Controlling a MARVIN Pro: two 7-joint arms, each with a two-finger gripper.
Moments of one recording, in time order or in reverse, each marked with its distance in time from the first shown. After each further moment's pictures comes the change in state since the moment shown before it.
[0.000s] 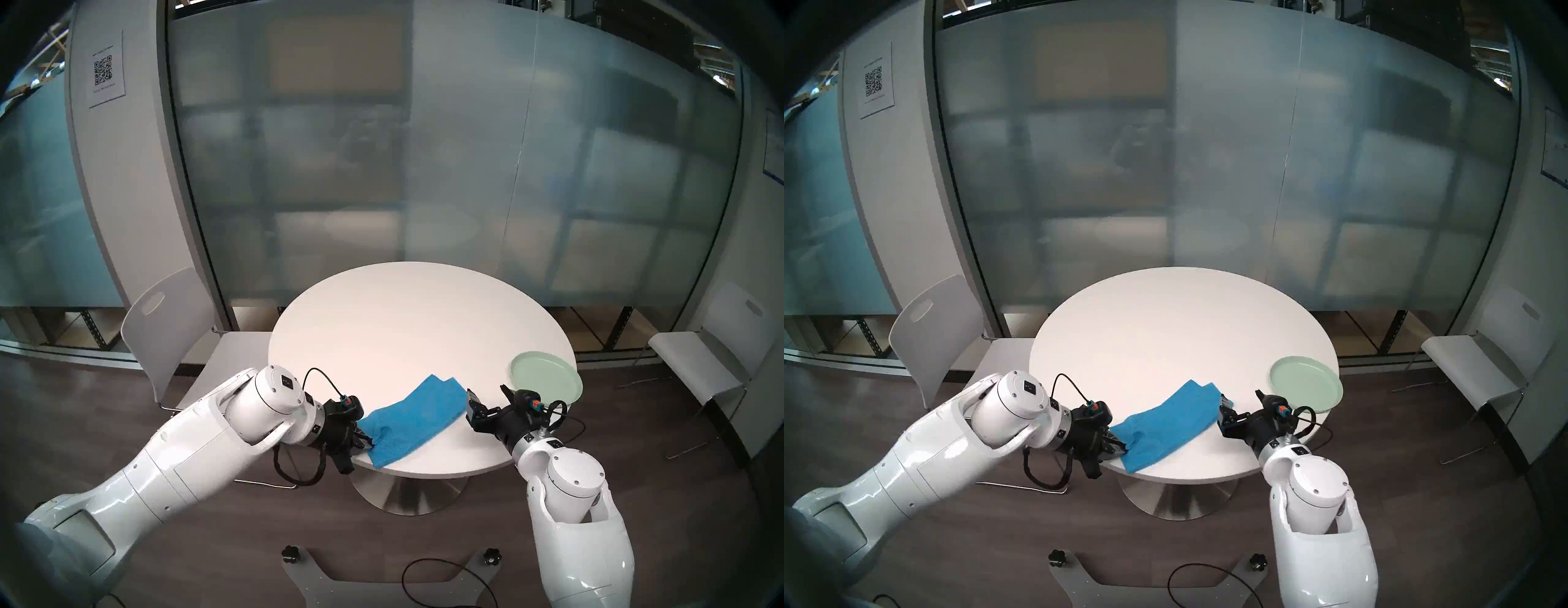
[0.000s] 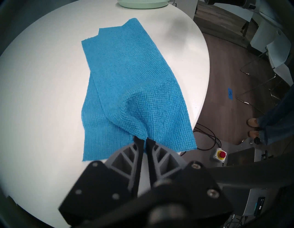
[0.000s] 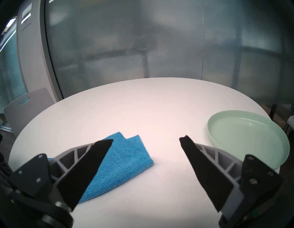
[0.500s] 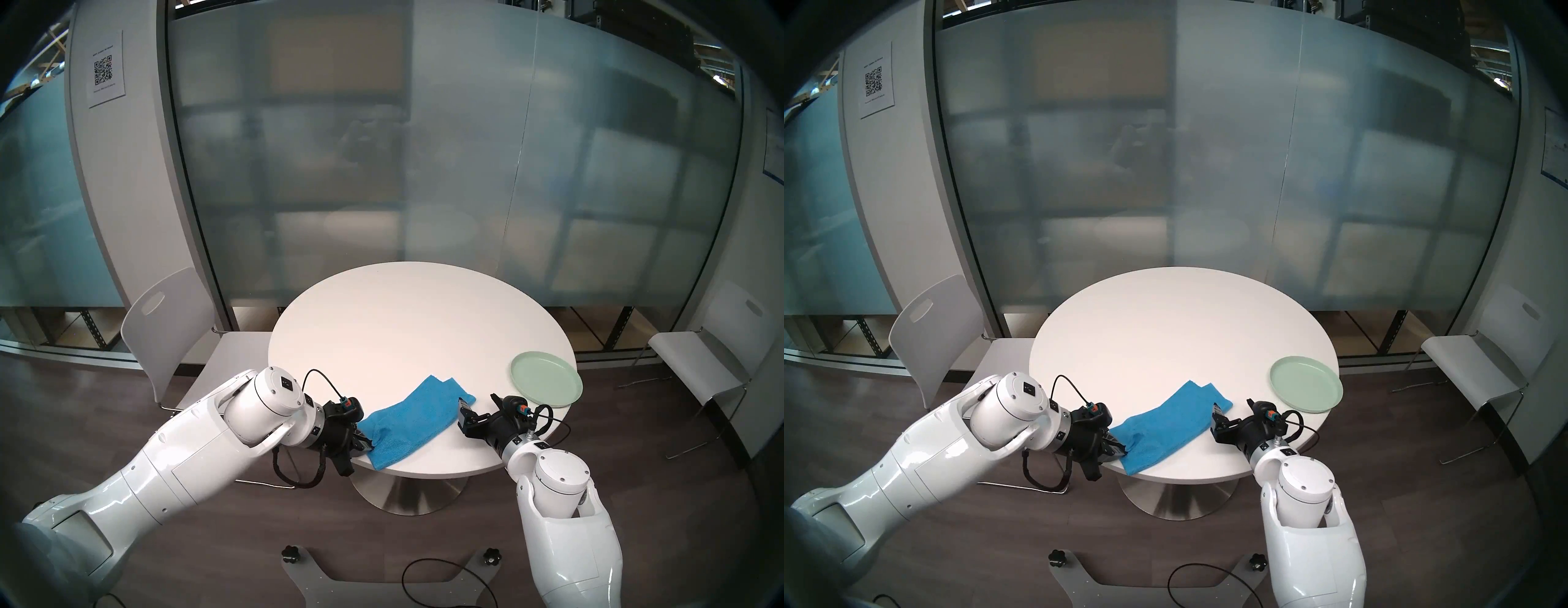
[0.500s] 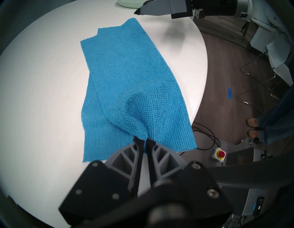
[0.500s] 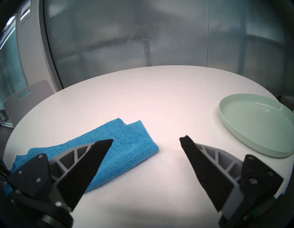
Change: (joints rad) left arm 0.010 0.010 0.002 -0.019 -0.011 0.012 0.014; right arm 0.054 -0.007 -0.011 0.110 -0.007 0.002 0.007
